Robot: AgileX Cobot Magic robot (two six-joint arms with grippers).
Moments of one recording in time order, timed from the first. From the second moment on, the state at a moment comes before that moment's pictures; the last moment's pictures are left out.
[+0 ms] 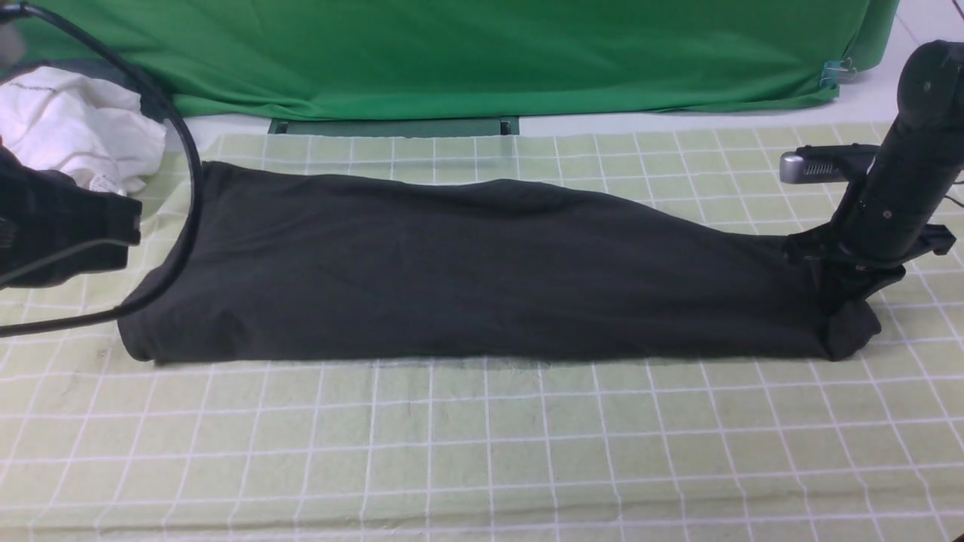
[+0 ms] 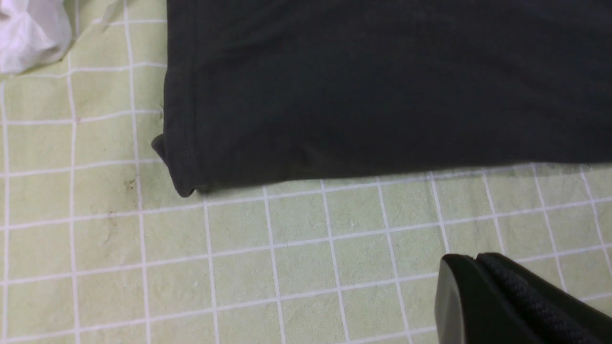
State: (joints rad) right arm 0.02 2.15 -1.61 0.14 1.09 -0.14; left arm 0.00 1.05 -1.05 -0.19 1.00 0.09
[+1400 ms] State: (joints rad) right arm 0.59 2.16 -2.16 0.70 1.05 -0.06; left arm 0.00 1.05 -1.05 -0.23 0.99 0.09
